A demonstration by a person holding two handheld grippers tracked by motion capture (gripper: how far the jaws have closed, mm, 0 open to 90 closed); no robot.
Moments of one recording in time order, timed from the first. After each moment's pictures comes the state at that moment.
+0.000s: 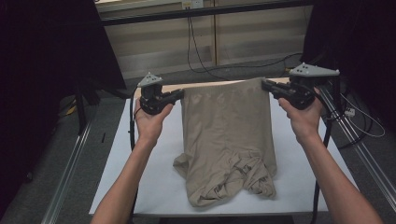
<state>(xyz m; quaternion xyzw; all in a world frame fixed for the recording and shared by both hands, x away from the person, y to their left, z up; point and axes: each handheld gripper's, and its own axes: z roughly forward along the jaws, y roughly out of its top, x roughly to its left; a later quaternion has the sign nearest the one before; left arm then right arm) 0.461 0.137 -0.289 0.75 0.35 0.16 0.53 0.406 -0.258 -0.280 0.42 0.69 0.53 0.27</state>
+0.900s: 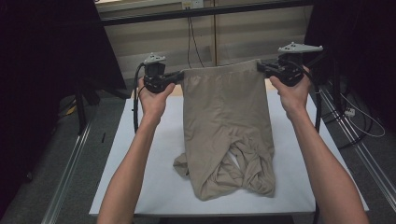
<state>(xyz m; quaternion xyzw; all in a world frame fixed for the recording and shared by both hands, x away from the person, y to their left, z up) 0.524 0.124 -0.285 0.76 0.37 0.18 0.51 0.476 -0.256 -0.278 0.44 0.69 0.50 0.29</state>
